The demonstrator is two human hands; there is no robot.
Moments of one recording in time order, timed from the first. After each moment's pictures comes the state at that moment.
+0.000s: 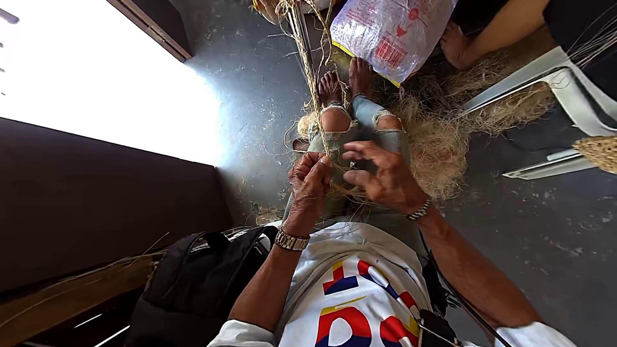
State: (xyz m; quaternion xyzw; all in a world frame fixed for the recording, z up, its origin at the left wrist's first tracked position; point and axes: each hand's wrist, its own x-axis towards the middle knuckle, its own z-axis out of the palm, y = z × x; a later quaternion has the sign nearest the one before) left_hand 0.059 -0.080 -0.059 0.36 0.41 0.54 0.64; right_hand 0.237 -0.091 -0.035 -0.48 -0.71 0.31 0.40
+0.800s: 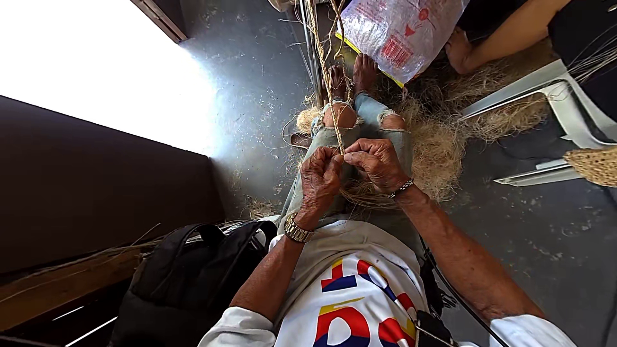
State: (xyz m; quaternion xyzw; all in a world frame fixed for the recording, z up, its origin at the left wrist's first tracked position) left_hand 0.062 -0.076 -0.080 0.56 0.47 0.49 0.48; right_hand 0.222 -0.065 -0.070 -0.44 -0.51 0.56 0.48
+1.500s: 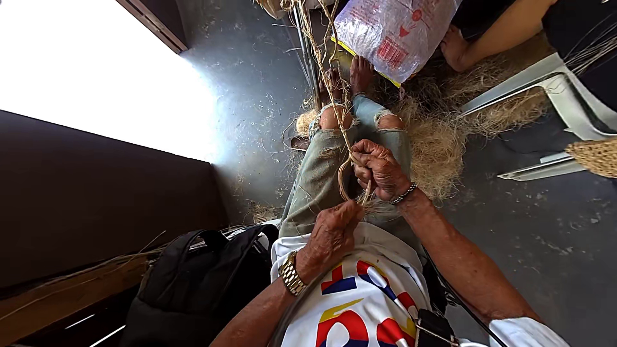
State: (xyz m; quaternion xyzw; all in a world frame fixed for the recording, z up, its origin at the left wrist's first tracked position) left_hand 0.048 -0.151 -0.078 0.78 0.37 0.31 0.40; right_hand 0.230 -0.075 -0.072 -0.40 -0.34 0.71 0.48
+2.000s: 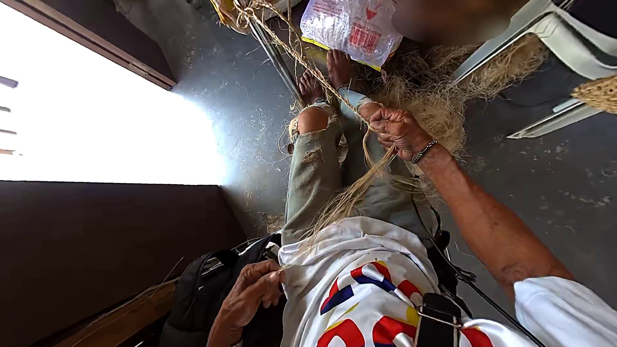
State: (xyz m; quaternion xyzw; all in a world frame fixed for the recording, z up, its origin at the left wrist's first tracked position) left_hand -0.136 -0.201 -0.061 0.44 0.38 0.23 0.78; right_hand 0.319 -0.042 -0.095 -0.48 -0.38 0.61 0.50
